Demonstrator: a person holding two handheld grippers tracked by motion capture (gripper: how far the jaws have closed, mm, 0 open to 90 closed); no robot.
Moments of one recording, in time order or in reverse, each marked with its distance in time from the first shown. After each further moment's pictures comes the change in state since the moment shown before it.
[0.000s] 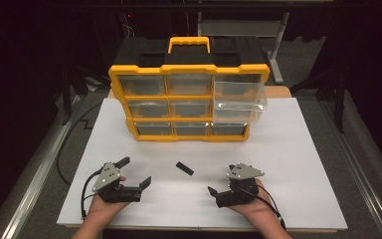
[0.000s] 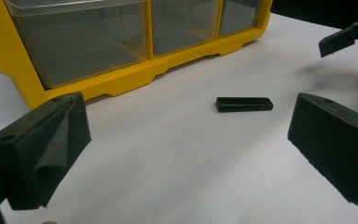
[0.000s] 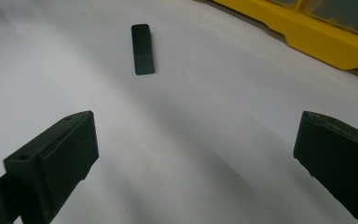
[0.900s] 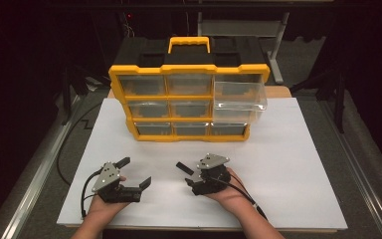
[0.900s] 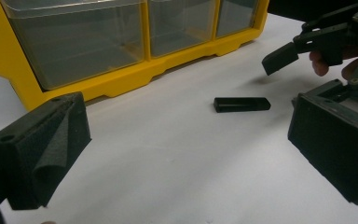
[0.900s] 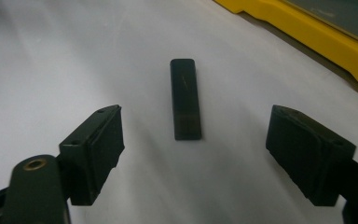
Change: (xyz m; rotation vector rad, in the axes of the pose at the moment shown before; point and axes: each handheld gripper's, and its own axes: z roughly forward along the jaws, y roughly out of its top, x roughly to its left) left arm 0.000 0.000 -0.001 -0.001 -0.006 0.007; right arm 0.022 0.042 0.059 0.055 0.079 -0.097
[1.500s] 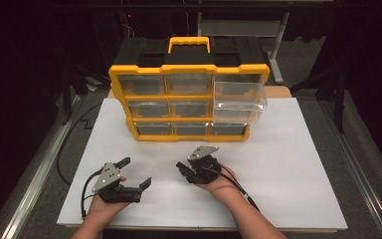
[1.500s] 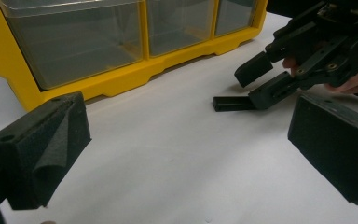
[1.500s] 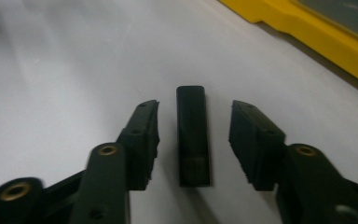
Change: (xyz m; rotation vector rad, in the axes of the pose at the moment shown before) left arm 0.000 0.000 0.000 0.002 -0.004 0.002; right arm -0.006 0.022 0.023 0.048 0.062 0.007
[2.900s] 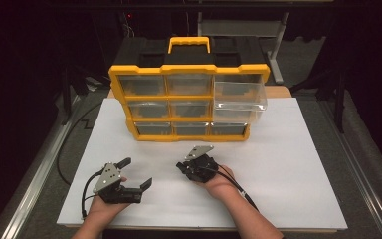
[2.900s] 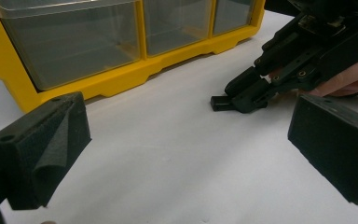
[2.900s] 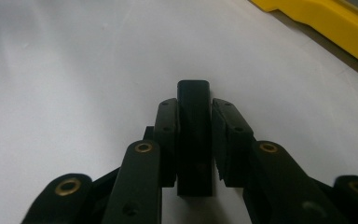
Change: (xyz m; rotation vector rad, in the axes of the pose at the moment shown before) left arm -0.002 0.000 0.000 0.005 -0.001 0.007; right arm -0.003 0.000 0.013 0.035 0.019 -0.043
